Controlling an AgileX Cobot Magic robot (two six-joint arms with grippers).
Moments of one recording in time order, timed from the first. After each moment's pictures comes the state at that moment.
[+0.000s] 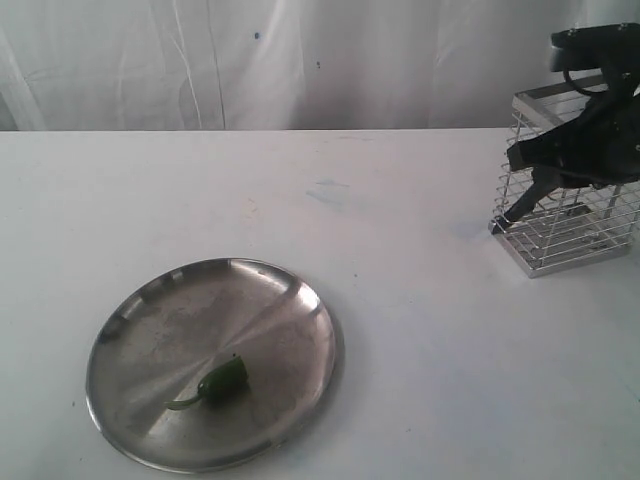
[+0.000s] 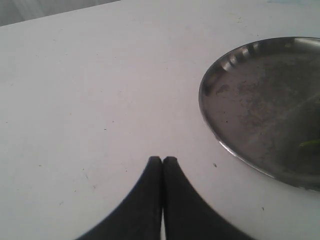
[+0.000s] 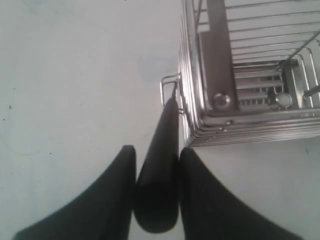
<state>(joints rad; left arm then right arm) -0.02 0.01 0.02 -0.05 0.42 0.18 0.06 1.52 -1.12 0.17 0.63 -0.22</state>
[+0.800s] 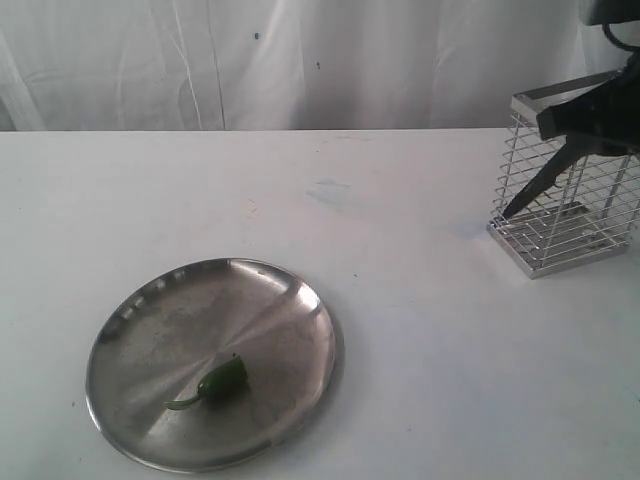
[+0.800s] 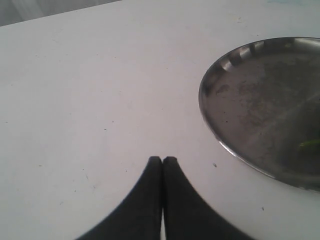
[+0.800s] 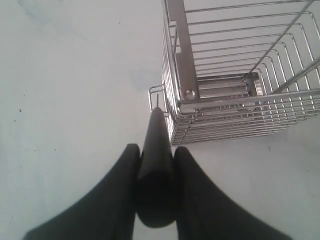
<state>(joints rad) -0.02 0.01 0.02 -0.05 0.42 0.18 0.06 1.37 -1.14 0.10 0.71 -0.17</state>
